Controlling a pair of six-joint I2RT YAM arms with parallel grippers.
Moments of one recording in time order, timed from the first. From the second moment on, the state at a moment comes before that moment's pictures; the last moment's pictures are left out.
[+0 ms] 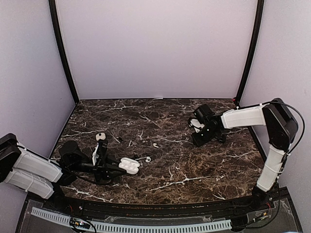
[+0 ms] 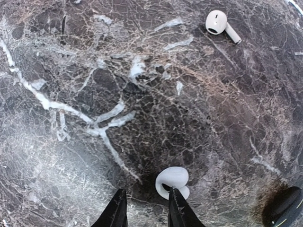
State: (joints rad) left arm -0.72 1.26 0.11 1.12 0.88 -0.25; right arm 0.58 1.81 1.10 -0.43 0.07 0.05
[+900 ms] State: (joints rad) left arm -0.72 1.26 0.11 1.12 0.88 -0.25; right arm 0.58 1.84 1.14 -0.45 0.14 0.04
